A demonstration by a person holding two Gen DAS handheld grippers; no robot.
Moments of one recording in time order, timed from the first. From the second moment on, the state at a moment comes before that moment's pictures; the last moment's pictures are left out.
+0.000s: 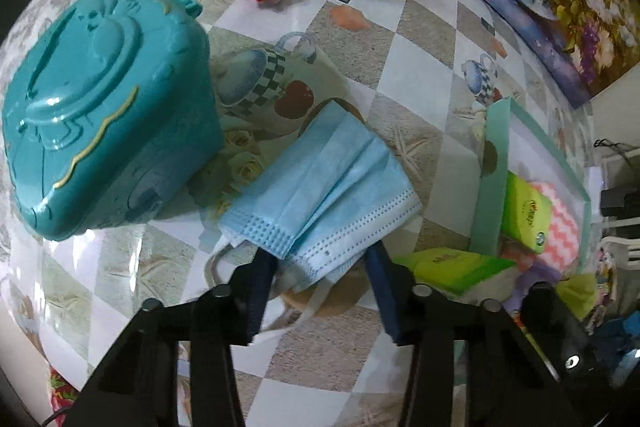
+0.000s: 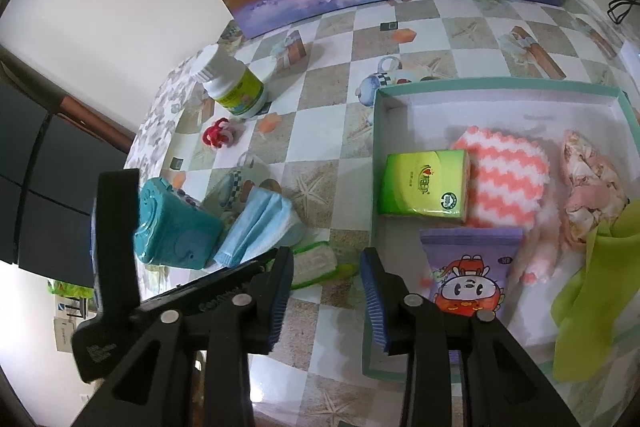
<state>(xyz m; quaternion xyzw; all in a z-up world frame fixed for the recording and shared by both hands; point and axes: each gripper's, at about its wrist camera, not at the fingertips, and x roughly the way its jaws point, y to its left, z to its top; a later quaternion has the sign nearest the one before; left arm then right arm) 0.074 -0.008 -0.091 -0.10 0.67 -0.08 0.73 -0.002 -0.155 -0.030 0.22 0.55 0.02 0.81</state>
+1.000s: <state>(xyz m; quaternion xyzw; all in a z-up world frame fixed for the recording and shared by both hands) 0.069 0.036 -0.092 -0.20 0.69 -0.07 0.69 0.012 -0.106 -0.050 0.08 0.57 0.05 0.81</state>
